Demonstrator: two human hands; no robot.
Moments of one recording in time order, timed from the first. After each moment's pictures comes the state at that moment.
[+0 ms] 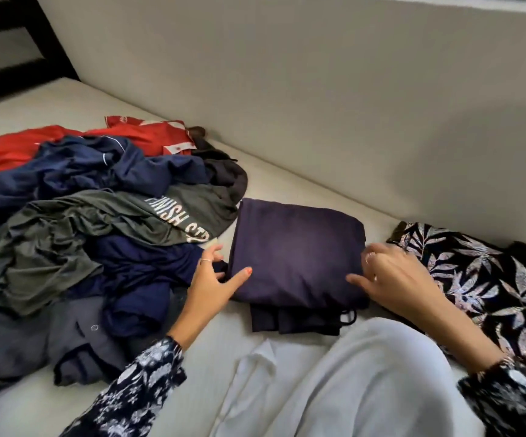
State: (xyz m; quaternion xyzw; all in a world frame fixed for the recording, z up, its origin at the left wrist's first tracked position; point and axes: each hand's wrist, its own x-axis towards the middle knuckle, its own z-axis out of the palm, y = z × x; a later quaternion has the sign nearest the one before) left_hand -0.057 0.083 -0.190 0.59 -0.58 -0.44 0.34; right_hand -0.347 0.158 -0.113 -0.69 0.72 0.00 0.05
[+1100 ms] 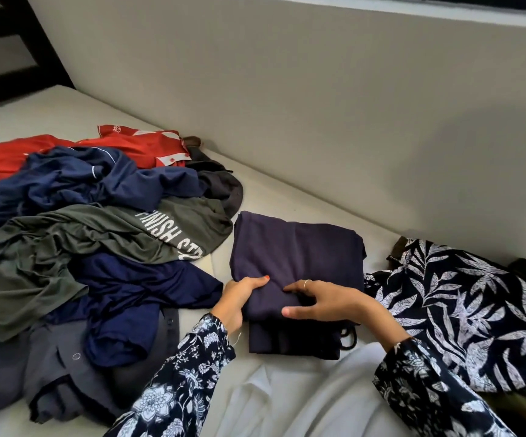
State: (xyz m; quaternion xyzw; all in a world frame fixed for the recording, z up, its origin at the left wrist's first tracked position) left_hand -0.120 0.046 -0.212 0.60 -0.25 -0.71 0.28; right_hand -0.305 0.096 -0.168 -0.66 0.63 0.02 0.42
